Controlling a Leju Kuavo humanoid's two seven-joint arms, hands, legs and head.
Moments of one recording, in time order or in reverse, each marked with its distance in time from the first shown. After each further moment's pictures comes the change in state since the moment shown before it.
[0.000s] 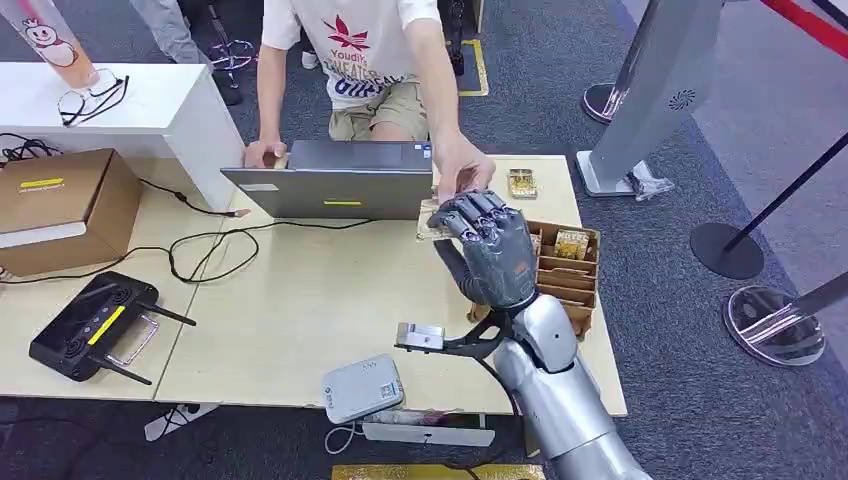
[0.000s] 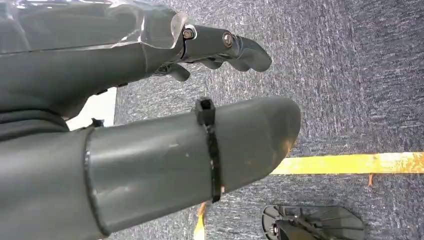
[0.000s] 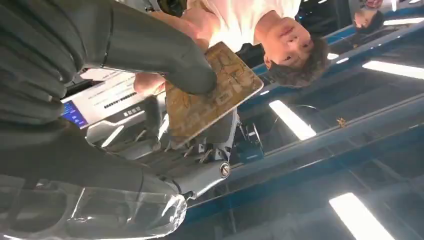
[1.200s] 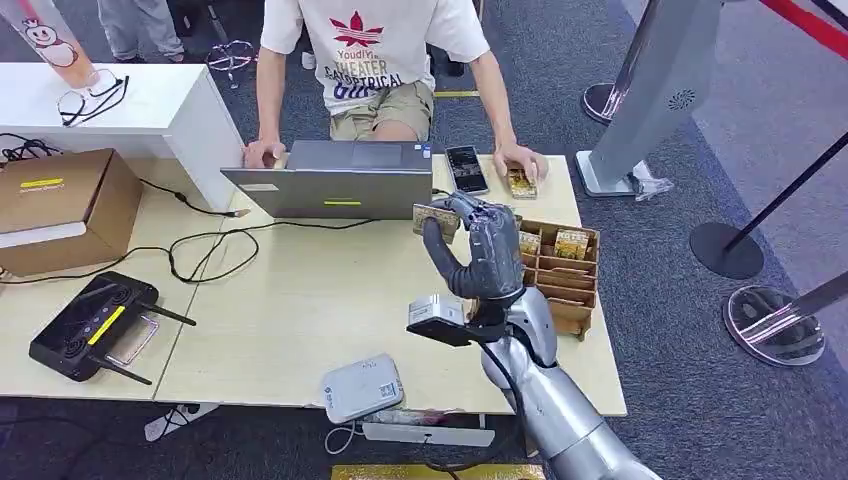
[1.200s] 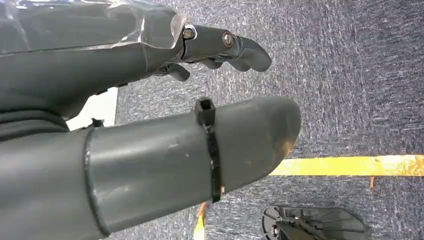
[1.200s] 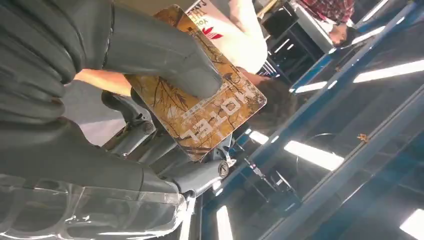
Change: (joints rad) left arm 0.002 0.000 0.002 0.000 0.007 0.007 0.000; right arm -0.042 -0.036 0.161 0.019 -0.474 0.112 0.013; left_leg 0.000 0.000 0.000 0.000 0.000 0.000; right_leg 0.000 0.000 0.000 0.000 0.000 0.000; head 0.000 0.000
